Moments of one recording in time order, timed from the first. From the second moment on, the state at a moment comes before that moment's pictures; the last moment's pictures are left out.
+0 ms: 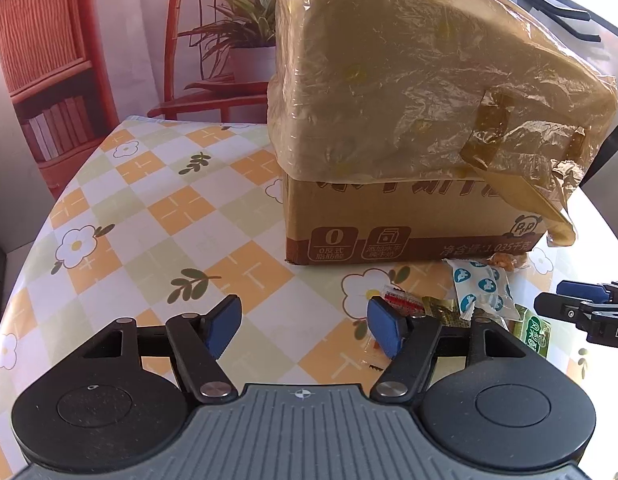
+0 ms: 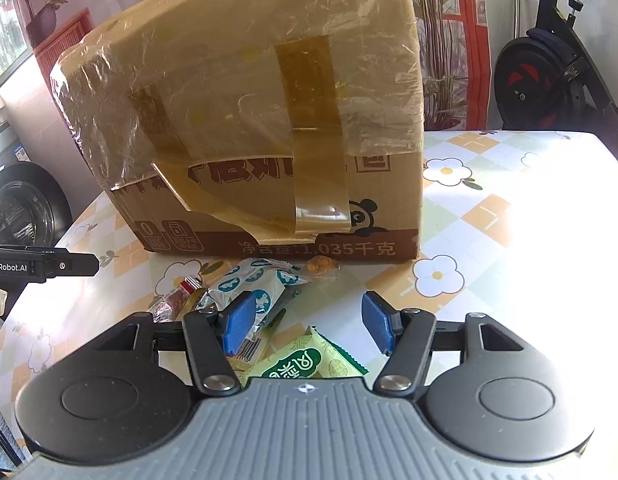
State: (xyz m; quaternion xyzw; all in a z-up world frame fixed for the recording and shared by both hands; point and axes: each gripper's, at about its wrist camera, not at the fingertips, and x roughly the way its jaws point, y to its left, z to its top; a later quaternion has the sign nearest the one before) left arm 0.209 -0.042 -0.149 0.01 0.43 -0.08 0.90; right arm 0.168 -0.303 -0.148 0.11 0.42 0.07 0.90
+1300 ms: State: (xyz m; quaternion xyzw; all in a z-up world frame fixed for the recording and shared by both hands) left arm 0.212 -0.090 -0.203 0.05 0.42 -0.17 0.89; right arm 0.170 -0.281 -0.179 0.05 0.44 0.08 0.89
